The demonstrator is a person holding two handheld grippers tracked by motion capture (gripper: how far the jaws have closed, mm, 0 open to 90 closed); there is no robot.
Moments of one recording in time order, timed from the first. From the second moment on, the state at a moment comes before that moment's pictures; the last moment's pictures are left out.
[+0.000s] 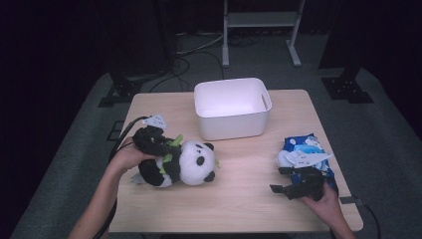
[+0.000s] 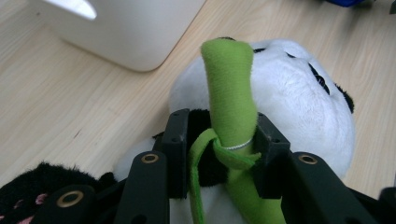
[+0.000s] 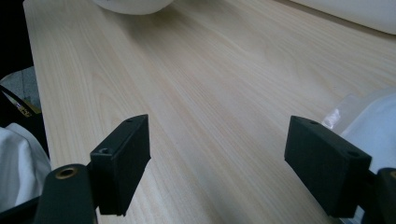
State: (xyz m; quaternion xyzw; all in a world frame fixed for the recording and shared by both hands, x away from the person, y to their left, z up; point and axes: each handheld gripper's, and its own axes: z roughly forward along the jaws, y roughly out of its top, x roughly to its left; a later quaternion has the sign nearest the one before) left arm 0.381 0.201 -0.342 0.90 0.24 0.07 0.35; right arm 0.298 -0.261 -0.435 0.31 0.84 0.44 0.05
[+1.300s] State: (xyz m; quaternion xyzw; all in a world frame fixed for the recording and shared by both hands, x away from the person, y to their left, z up) left arm 0.383 0.096 -0.350 0.92 0.16 0.03 0.36; right arm 0.298 -0.268 -0.433 0.31 0.84 0.44 0.05
